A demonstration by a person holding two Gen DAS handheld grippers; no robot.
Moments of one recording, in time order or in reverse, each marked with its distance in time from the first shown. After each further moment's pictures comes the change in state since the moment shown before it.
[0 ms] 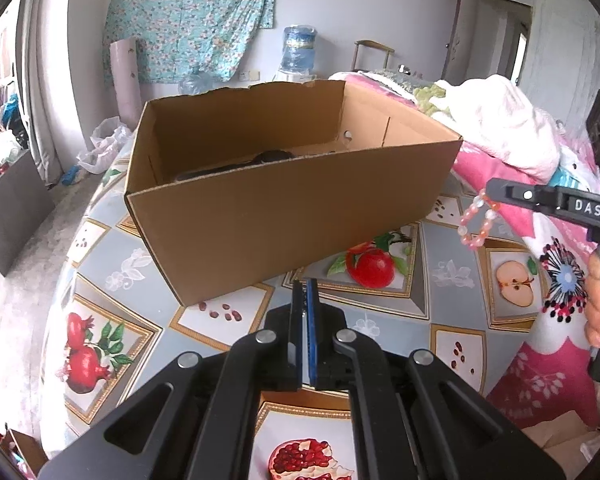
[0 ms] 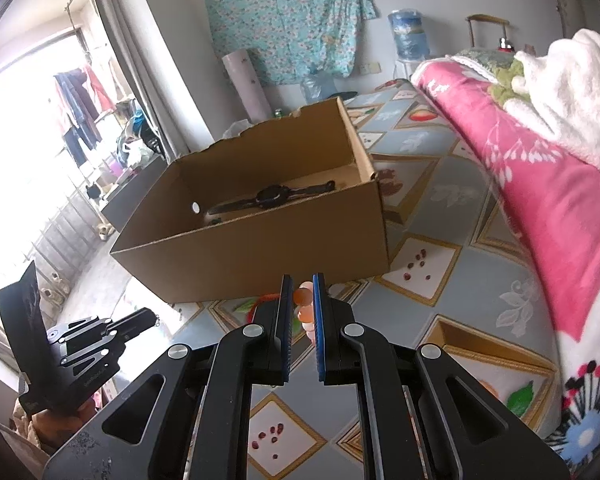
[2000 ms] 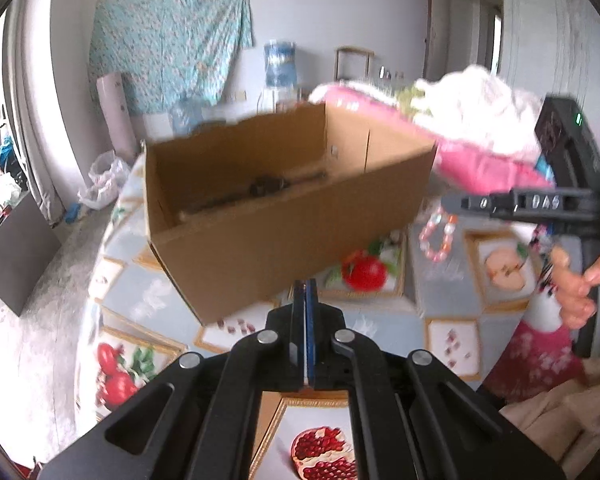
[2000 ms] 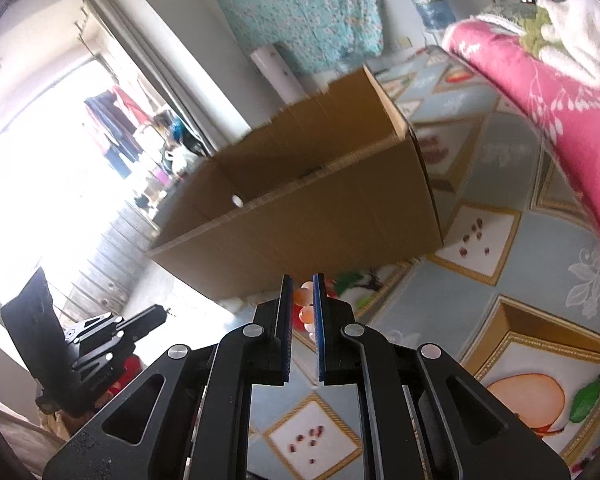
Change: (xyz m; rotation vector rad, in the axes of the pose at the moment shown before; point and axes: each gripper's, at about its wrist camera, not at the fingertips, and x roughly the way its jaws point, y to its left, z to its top) left arm -0.043 -0.008 0.008 0.111 -0.084 0.008; right arm 0.004 -0.020 -0.006 0.099 0.020 0.253
